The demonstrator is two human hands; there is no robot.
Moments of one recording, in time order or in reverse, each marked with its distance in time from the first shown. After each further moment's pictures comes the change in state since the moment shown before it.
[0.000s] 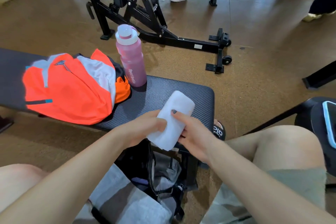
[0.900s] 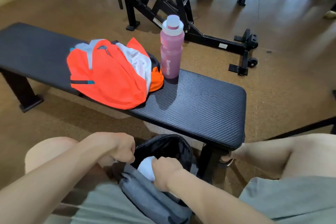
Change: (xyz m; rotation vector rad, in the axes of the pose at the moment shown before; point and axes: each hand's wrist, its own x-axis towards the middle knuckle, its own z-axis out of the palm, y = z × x) left_hand -0.097 -0.080 -0.087 1.062 -0.193 -0.452; right_hand 0.012 0.152 0.098 -2.105 -0.403 -0.036
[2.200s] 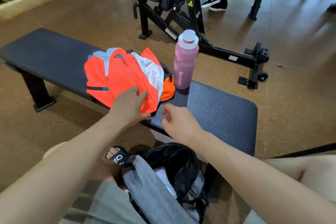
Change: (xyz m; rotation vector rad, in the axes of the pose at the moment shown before) left_hand 0.043 -0.044 -0.064 0.138 1.028 -0.045; right_hand 0.010 0.037 -0.133 0.504 0.602 -0.012
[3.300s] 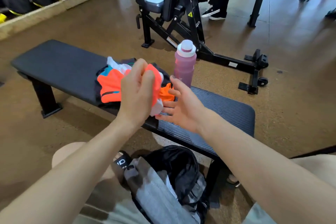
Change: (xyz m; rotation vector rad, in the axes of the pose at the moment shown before) left_hand -0.044 0.076 -0.126 -1.250 0.686 -0.055; right_hand 0.010 -0.029 -0.058 1.335 -0.274 0.341
